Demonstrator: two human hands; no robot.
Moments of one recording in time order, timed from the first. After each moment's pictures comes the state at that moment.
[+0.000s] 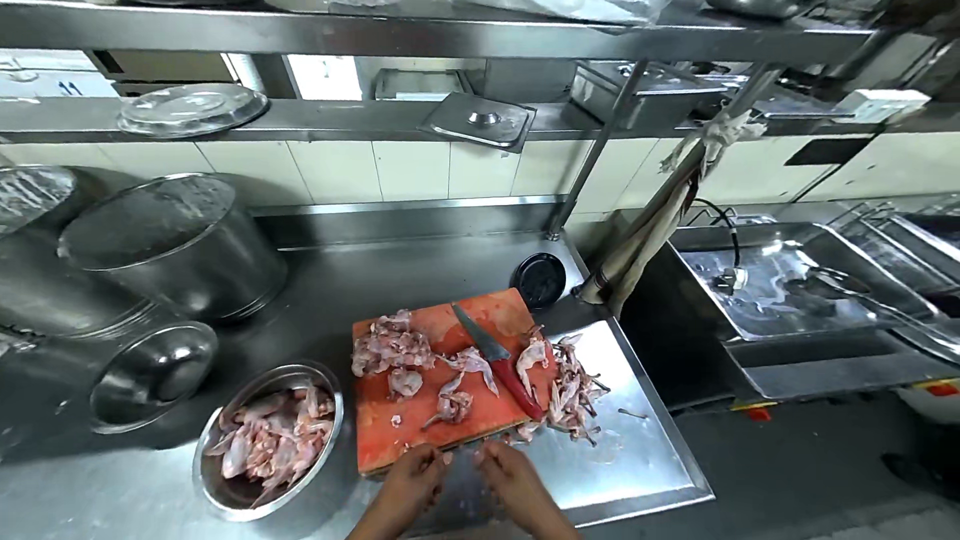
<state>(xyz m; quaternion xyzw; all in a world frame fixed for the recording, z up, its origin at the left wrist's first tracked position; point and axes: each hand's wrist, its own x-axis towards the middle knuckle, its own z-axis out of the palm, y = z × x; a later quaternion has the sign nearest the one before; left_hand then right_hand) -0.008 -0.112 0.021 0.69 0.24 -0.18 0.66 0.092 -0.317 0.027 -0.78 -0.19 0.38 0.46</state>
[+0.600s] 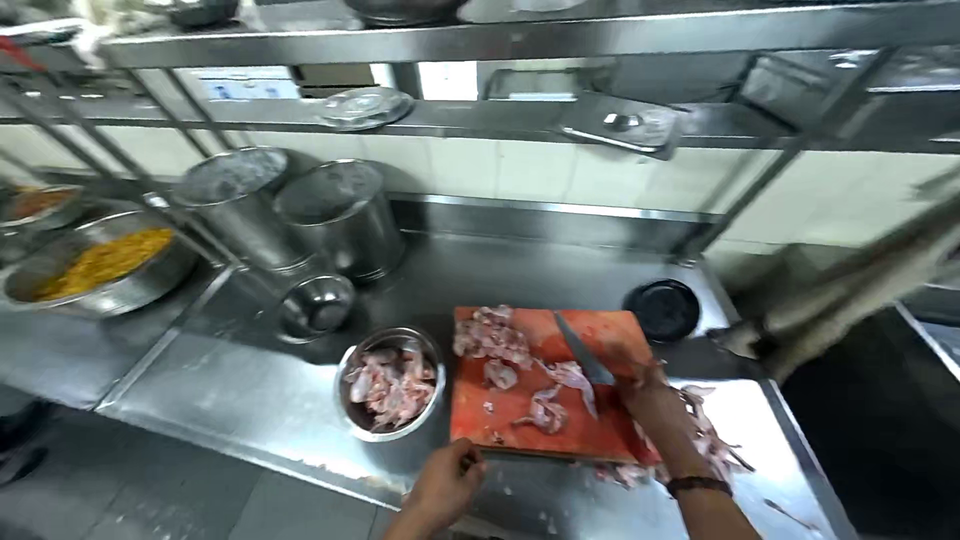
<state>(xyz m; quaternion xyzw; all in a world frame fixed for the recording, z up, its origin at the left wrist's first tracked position) -0.078 -0.068 0.033 0.80 0.30 -0.13 0.51 0.259 -0.281 0.001 -0.98 -0.07 0.13 0.13</state>
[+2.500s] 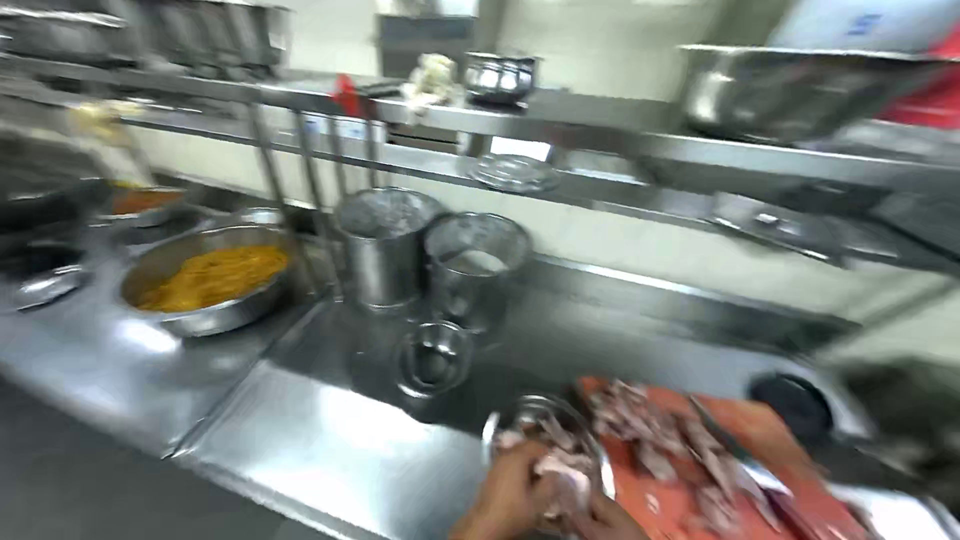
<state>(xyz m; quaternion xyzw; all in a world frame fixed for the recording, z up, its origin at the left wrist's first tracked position) -0.168 0.141 0.077 0.84 0.16 0.08 0.52 -0.060 -0.035 0.097 -0.80 -0.27 0.41 0.35</state>
